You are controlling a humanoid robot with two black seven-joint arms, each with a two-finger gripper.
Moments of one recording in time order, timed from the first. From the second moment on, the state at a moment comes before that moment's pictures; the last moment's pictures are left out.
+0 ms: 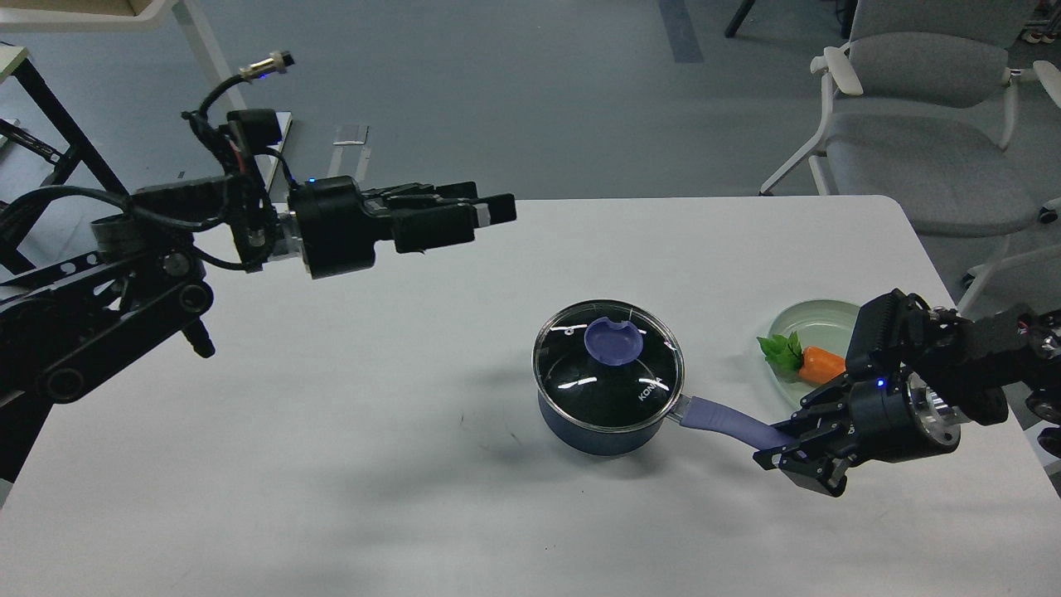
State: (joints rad) left arm -0.97 0.58 -0.44 -1.40 1.63 -0.29 -0.49; right arm 1.08 -1.00 -0.10 1.61 -1.98 0.40 0.49
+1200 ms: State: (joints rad) left arm -1.16 0.19 -0.05 -1.07 1.93 -0.16 -0.49; right arm 1.07 -1.00 -0.10 1.61 -1.98 0.40 0.49
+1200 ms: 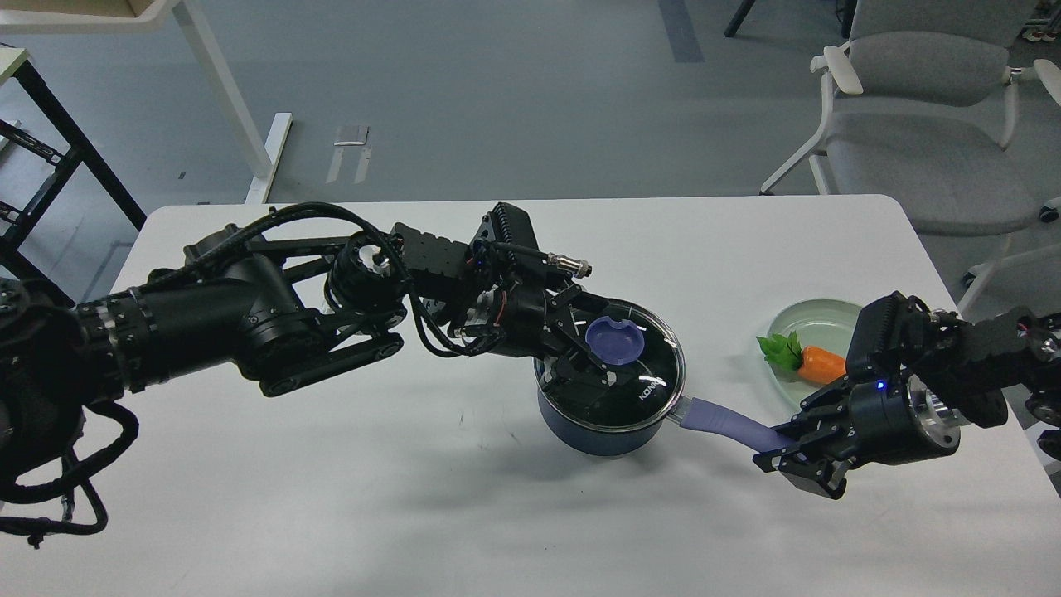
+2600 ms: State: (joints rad) left arm -1.21 0.25 -0.06 -1.07 1.88 -0.07 -0.49; right arm 1.07 -1.01 -0.10 1.61 -1.97 0.40 0.49
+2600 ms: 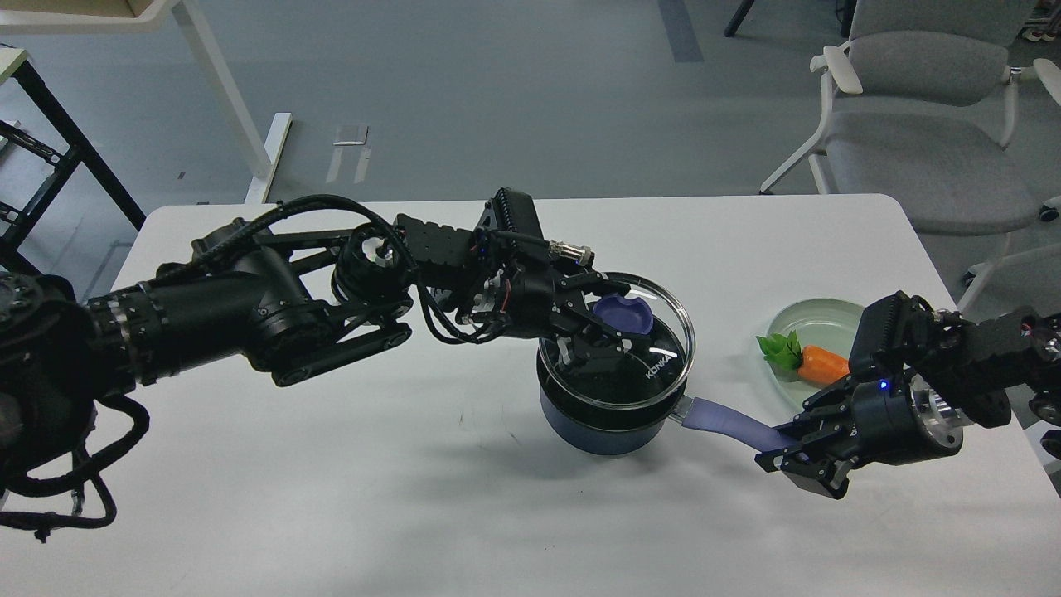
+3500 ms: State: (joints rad) left arm -0.84 0.86 -0.05 -1.22 1.82 0.21 -0.49; right arm 1.07 -1.01 -0.10 1.61 -1.97 0.40 0.49
